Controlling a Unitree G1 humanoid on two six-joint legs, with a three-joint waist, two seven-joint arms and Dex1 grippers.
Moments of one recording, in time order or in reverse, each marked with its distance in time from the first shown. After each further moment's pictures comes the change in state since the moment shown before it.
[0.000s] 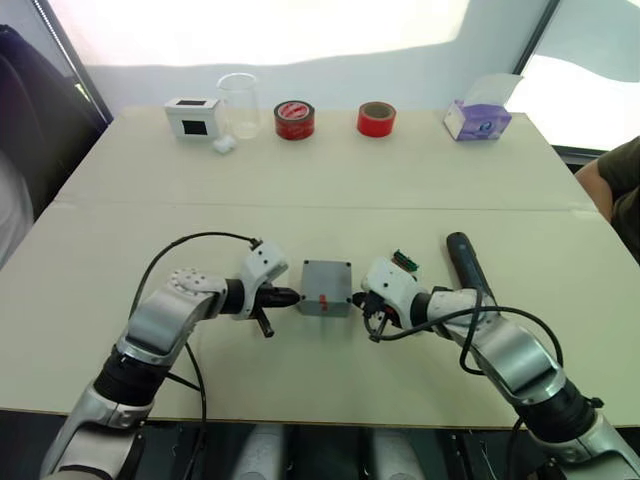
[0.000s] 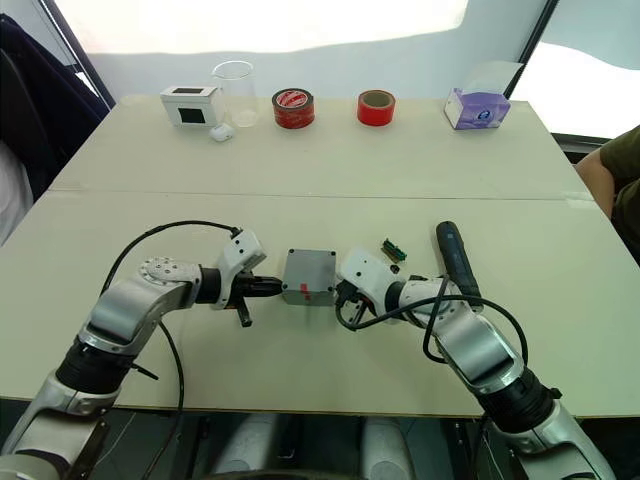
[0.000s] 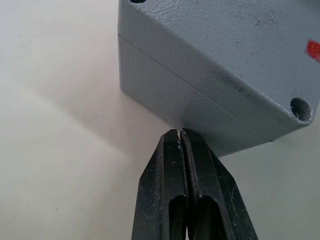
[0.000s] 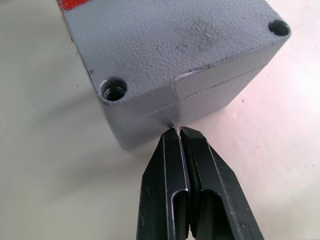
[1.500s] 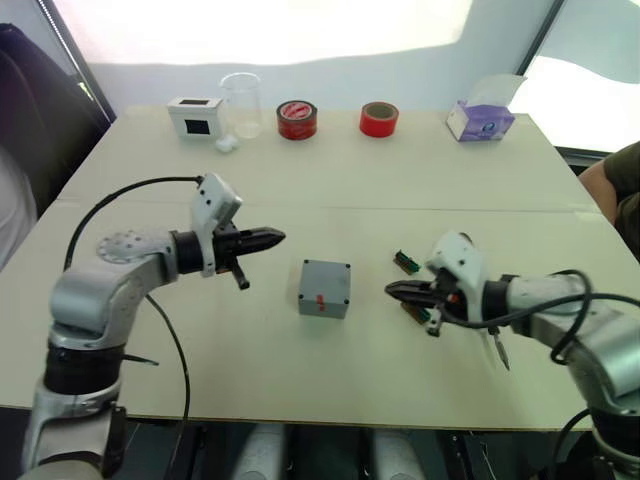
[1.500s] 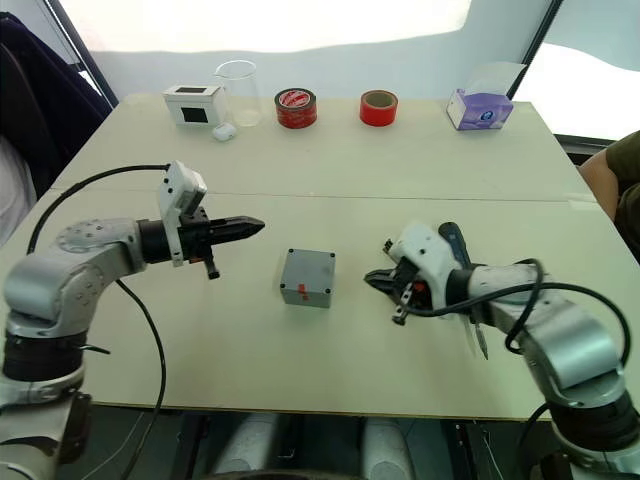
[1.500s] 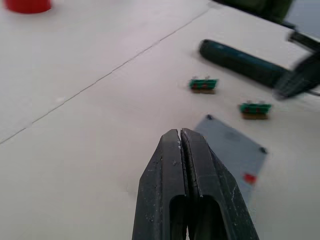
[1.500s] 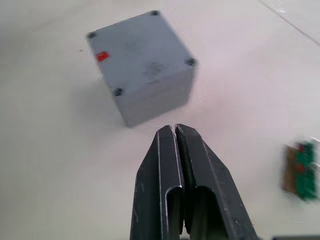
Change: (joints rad) left arm -0.082 0.130 0.316 -0.151 -0.347 0.038 -0.057; right arm 0.076 -0.205 -0.493 -0.197 0.339 0.240 0.174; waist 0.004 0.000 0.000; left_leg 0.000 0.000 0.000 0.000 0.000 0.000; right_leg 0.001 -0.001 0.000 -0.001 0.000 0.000
